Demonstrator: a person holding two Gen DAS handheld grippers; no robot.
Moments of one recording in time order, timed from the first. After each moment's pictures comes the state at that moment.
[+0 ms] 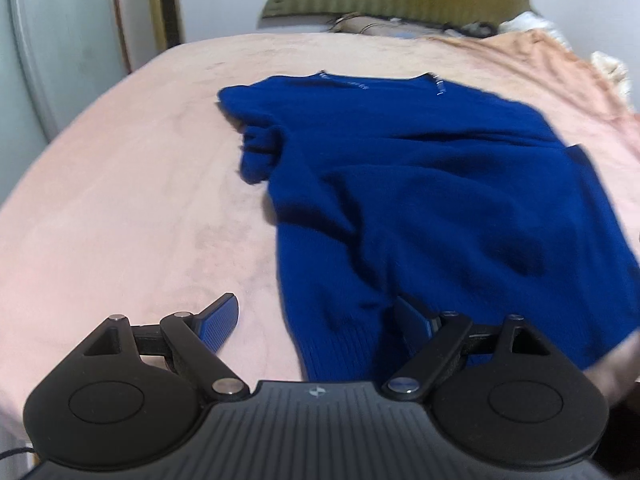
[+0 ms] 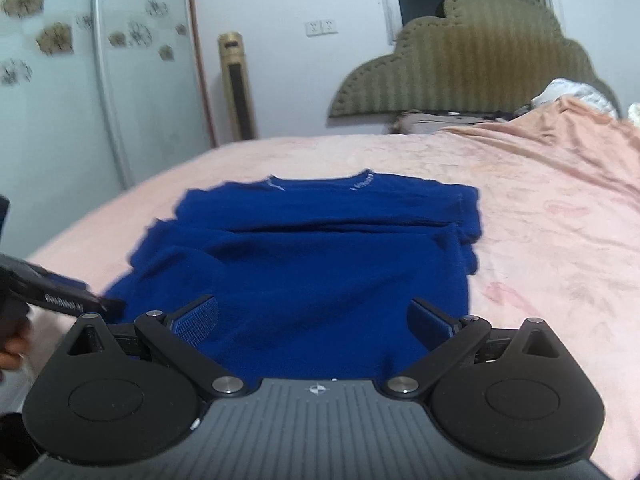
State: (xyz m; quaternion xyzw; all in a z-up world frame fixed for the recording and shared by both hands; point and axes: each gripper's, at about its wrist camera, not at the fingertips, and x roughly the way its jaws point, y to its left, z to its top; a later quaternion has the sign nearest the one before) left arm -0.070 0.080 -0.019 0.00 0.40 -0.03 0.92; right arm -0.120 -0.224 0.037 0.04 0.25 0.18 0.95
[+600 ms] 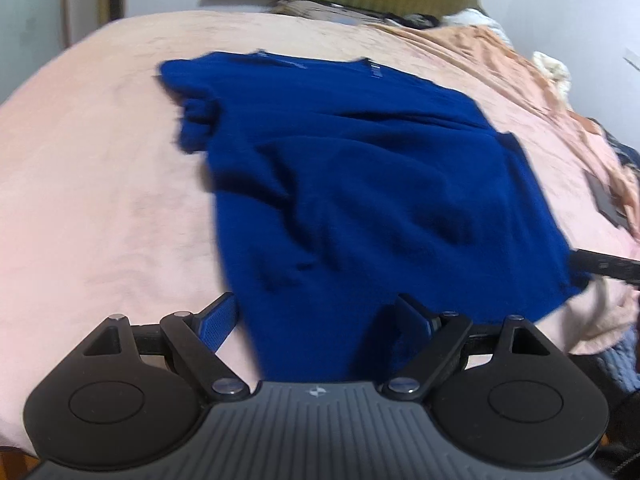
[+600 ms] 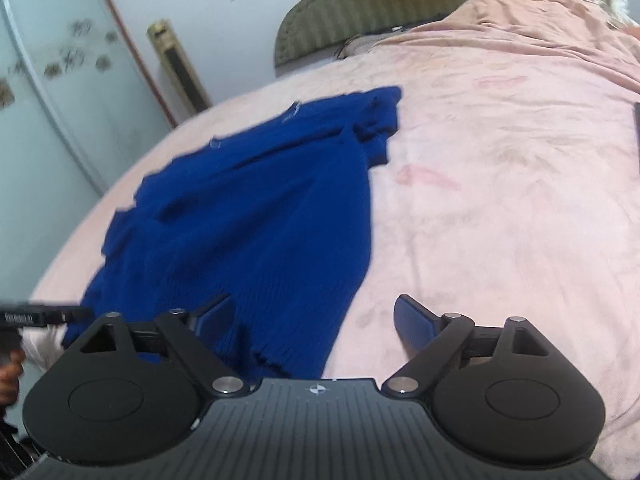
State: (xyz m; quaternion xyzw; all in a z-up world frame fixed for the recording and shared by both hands) left arm -0.077 0.079 -0.022 -0.04 0.43 -0.15 0.89; right arm -0.128 -0.291 0.003 0.15 0.35 0.14 0.91
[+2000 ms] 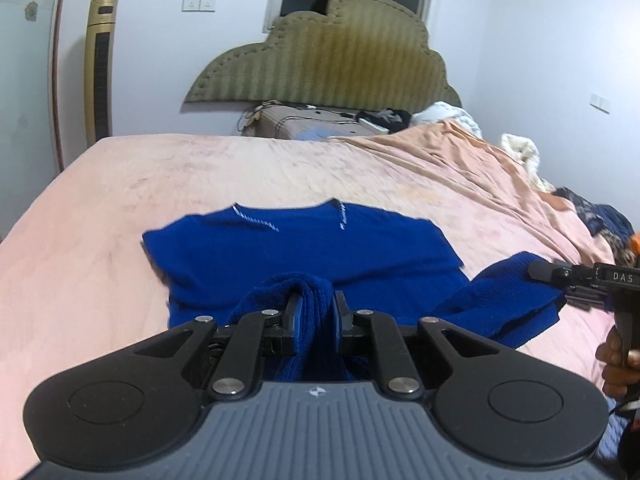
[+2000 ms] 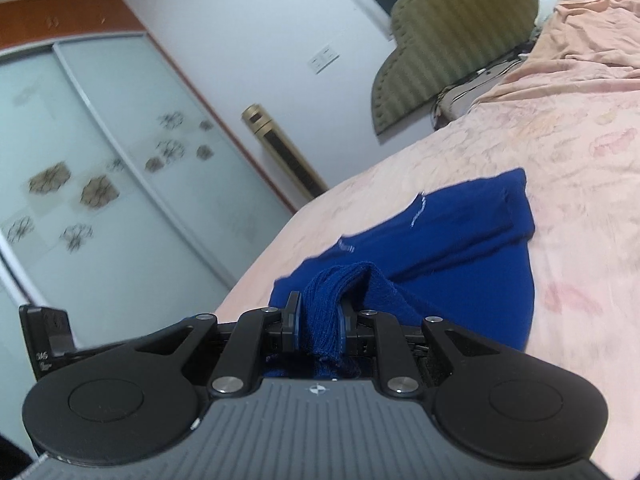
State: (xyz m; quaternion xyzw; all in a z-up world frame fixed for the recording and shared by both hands) left arm -0.040 0.069 0.088 -0.04 0.29 -0.15 0.94; right arm -0.084 -0.300 0.077 0.29 0.23 0.27 0.89
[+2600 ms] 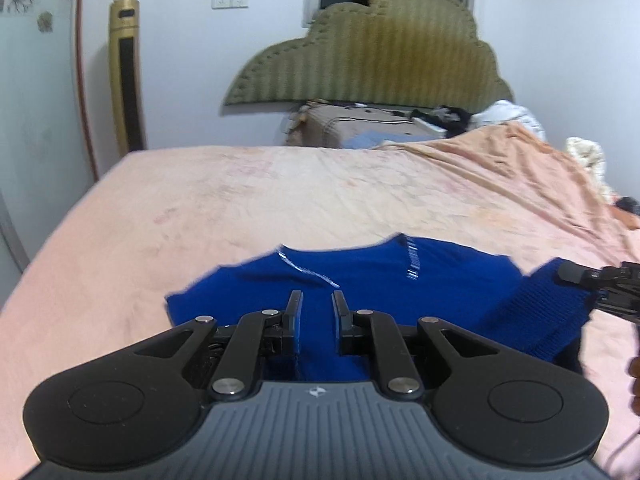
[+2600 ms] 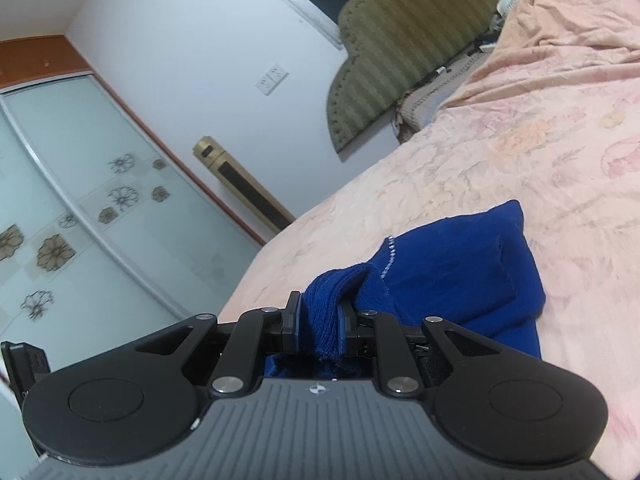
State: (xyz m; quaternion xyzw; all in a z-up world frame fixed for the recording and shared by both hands) left arm 0.080 0.058 0.091 0.00 0.30 -0.07 0.95; right arm 0.046 -0.303 0.065 0.34 0.24 0.21 0.89
